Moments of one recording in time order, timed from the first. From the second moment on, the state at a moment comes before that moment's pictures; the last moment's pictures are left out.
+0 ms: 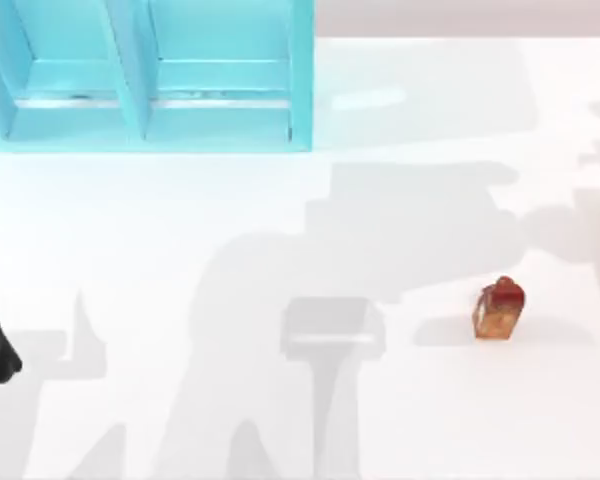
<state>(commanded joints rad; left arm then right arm) 0.00 0.00 0.00 0.00 0.00 0.00 -0.18 2.09 2.04 -1.36 -0.01 -0.27</state>
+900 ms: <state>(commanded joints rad) 0.00 0.00 0.00 0.00 0.00 0.00 0.27 2.13 1.80 -1.23 0.00 0.28</state>
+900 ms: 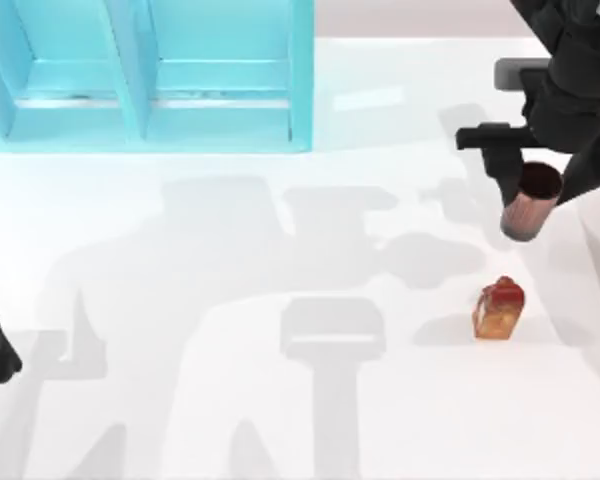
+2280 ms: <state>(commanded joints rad) 0.00 0.00 0.00 0.00 0.00 0.00 0.27 2.16 1.67 -1.07 0.00 0.28</state>
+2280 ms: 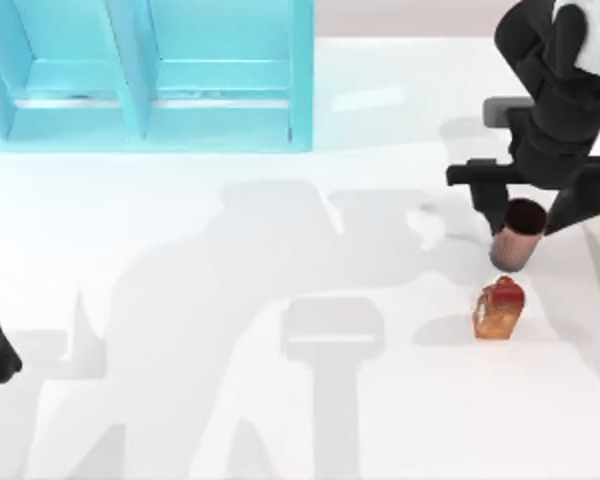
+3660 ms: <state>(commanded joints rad) 0.00 0.00 0.00 0.00 0.00 0.00 0.27 2.16 1.96 -1.37 0.00 0.27</state>
